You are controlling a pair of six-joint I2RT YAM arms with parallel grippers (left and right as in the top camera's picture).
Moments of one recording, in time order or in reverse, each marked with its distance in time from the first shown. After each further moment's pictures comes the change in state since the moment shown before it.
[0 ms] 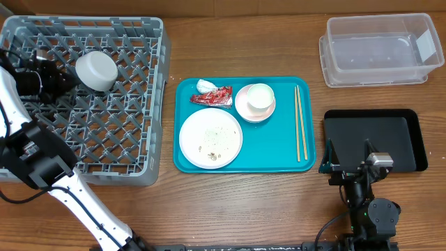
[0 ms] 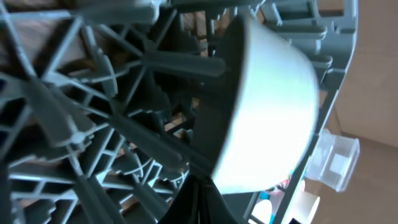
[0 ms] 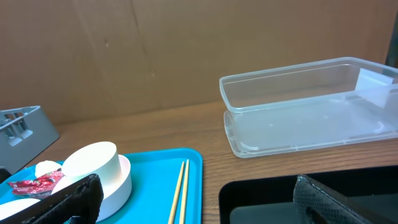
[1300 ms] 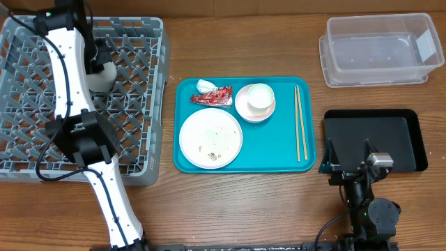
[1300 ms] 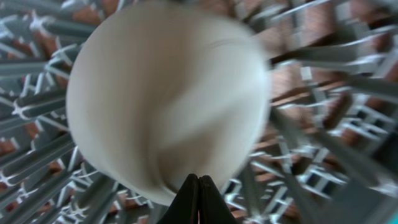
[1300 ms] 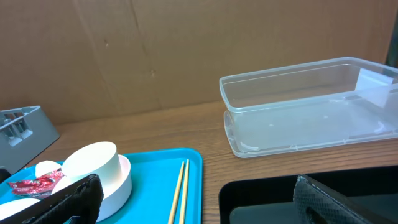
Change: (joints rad) left arm -0.389 0.000 0.214 -0.123 -0.871 -0.127; right arm 0.000 0.000 0.000 0.001 0.000 0.000
